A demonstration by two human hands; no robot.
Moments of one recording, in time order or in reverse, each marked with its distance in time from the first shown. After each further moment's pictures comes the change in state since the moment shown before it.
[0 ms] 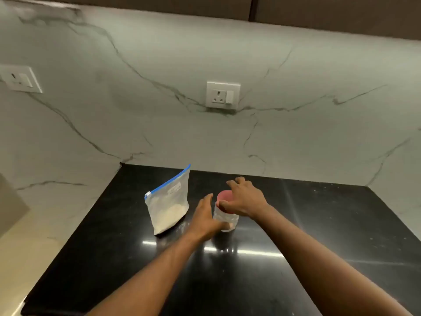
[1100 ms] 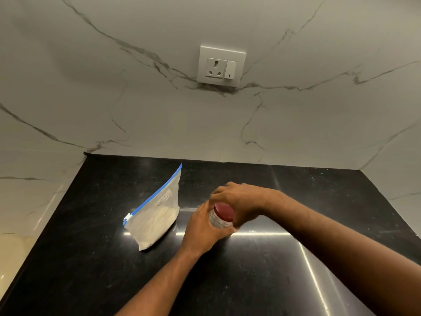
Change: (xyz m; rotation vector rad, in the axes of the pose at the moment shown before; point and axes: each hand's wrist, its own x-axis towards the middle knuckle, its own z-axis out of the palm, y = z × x) left_hand 0.068 -0.060 0.022 -0.080 -0.022 0.091; right_hand 0.068 -0.005 -0.006 -0.243 -0.565 -0.304
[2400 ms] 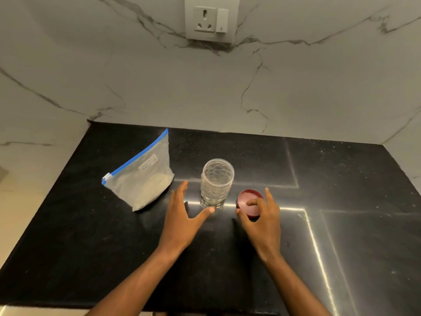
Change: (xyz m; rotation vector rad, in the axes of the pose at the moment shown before) left_hand -0.076 0.011 0.007 0.046 0.249 -0.138; right_hand -0.054 0.006 0.206 0.823 0.951 0.591
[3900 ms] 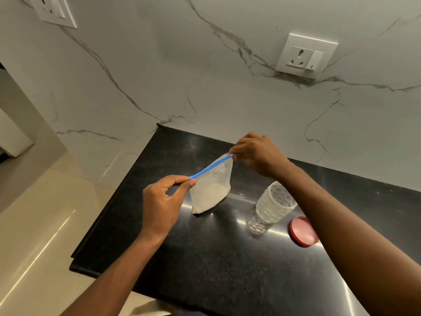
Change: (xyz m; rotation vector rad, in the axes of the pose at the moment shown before) left_hand 0.003 -0.022 -0.195 -0.115 0.440 0.299; right_hand 0.123 -0.260 0.036 -0.483 -0.486 -0.935
